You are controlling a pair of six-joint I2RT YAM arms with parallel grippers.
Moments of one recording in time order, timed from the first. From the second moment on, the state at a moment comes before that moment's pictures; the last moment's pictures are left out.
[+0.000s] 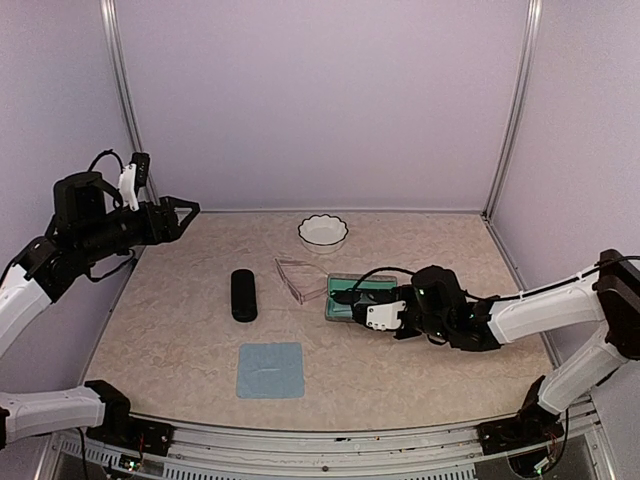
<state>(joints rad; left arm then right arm) -0.39 0.89 0.98 -0.35 0.14 -0.31 0.88 1.47 0.59 0.35 0.25 -1.04</state>
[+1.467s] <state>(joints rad) -0.39 0.82 0.84 -0.32 0.04 -0.31 0.90 1.77 0.69 0.46 0.39 -1.00</state>
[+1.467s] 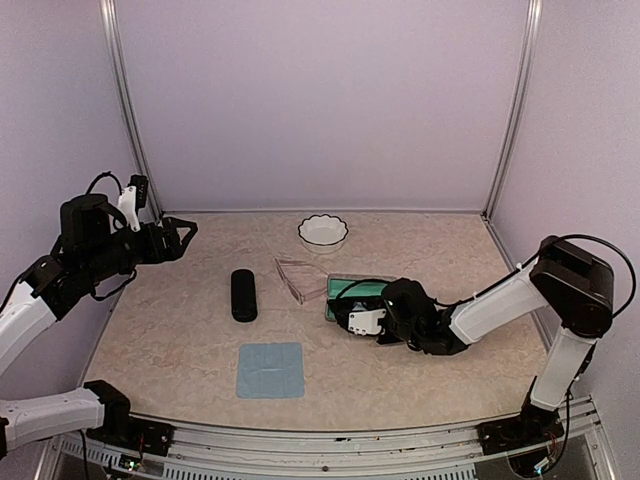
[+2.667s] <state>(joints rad) -0.39 0.84 0.83 -0.30 0.05 -0.31 0.78 1.38 0.90 0.09 0.25 -0.29</state>
